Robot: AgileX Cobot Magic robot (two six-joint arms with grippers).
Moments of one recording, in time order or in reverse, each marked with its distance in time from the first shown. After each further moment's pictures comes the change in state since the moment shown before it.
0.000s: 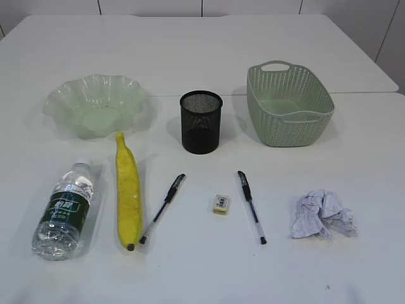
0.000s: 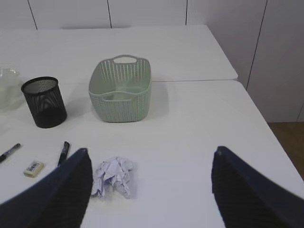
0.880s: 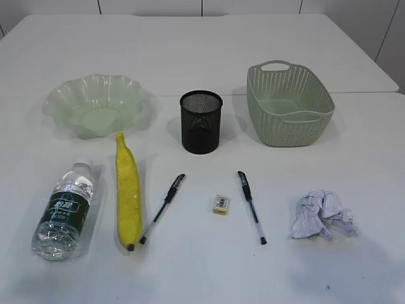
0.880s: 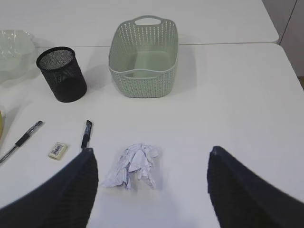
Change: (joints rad) left arm -0.001 0.405 -0.159 -0.100 -0.073 0.000; right arm 0.000 0.505 -0.201 0.127 -0.062 -0.059
